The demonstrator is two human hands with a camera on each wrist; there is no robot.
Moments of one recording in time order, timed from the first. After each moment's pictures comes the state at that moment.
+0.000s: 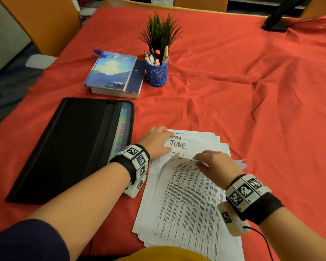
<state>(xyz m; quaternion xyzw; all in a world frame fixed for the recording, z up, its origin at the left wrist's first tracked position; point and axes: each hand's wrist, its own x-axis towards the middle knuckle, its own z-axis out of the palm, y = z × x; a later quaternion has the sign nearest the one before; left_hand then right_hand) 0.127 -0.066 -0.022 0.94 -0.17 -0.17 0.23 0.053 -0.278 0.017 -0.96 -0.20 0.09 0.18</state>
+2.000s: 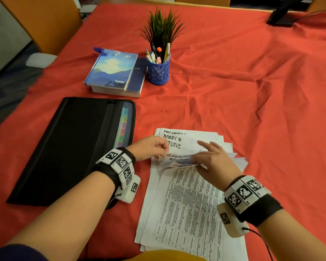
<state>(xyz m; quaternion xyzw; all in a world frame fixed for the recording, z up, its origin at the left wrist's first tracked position) 0.118 -0.044 -0.010 0.77 -0.11 -0.35 0.53 0.056 -0.272 0.004 -0.95 -0.26 0.00 0.17</state>
